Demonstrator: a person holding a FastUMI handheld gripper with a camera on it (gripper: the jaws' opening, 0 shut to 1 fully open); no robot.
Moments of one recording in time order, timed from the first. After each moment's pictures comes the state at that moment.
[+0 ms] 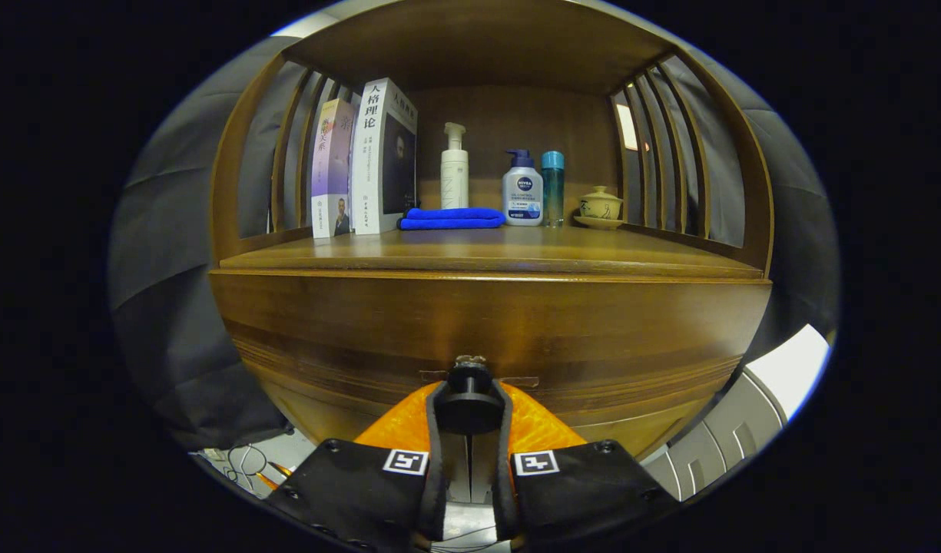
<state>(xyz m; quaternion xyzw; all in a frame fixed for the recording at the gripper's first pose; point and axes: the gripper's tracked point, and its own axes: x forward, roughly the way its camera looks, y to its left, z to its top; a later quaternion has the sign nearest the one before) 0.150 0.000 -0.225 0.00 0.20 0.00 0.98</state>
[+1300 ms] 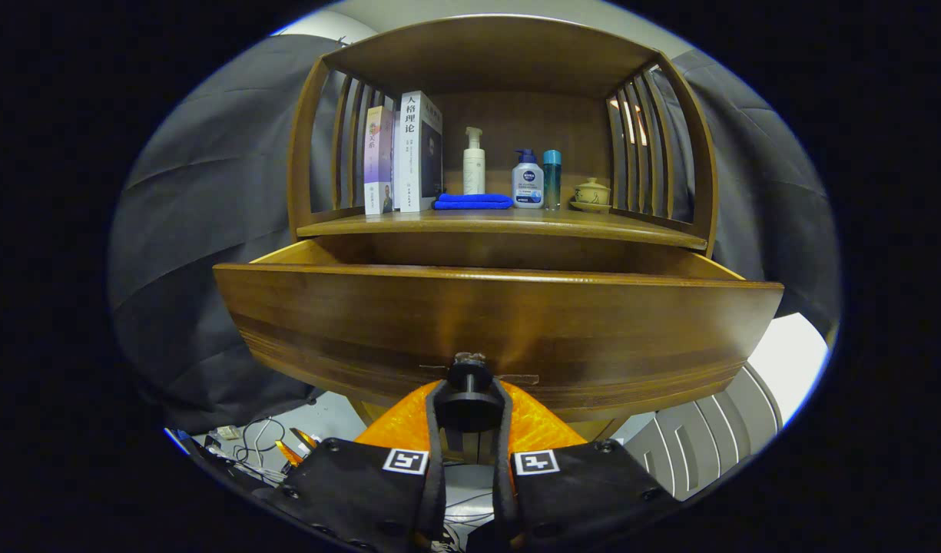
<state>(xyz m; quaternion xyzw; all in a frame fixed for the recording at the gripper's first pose) 0.018 0.008 -0.220 0.00 0.23 0.03 0.97</state>
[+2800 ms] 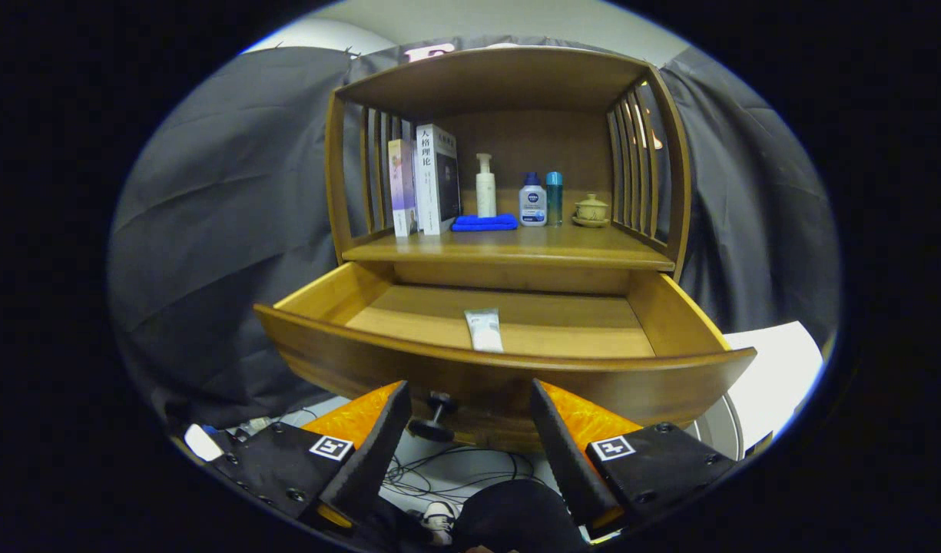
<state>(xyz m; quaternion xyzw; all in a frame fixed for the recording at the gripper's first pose) -0.037 -0.017 -0.139 0.02 0.25 0.09 0.96</state>
